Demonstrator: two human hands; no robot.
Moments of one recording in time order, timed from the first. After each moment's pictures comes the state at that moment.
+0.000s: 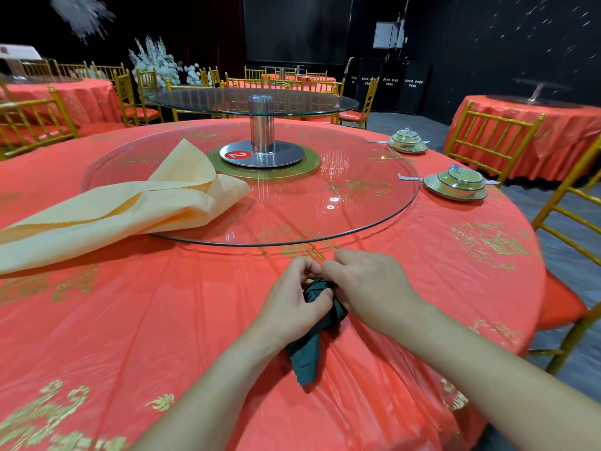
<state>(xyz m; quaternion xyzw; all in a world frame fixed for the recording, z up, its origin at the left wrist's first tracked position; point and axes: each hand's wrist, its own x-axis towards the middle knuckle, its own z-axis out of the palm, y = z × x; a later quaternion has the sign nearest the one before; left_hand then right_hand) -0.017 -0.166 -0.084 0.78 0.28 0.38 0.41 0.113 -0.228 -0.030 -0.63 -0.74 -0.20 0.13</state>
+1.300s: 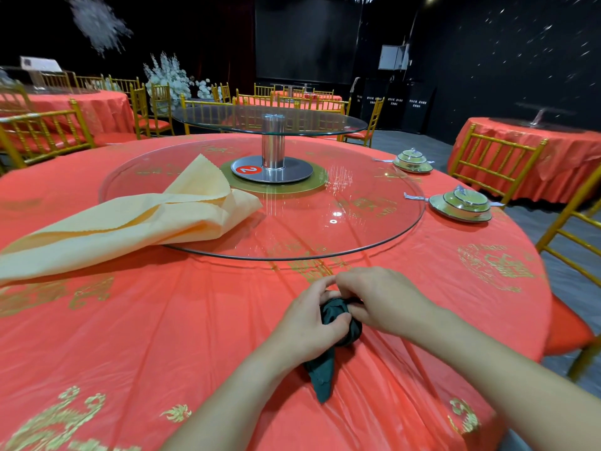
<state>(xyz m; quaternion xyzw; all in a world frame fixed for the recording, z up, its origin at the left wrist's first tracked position) -0.014 -0.166 -0.090 0.79 0.26 0.33 0.44 0.127 -0.219 -0.024 -0.65 -0.75 -0.03 0.07</state>
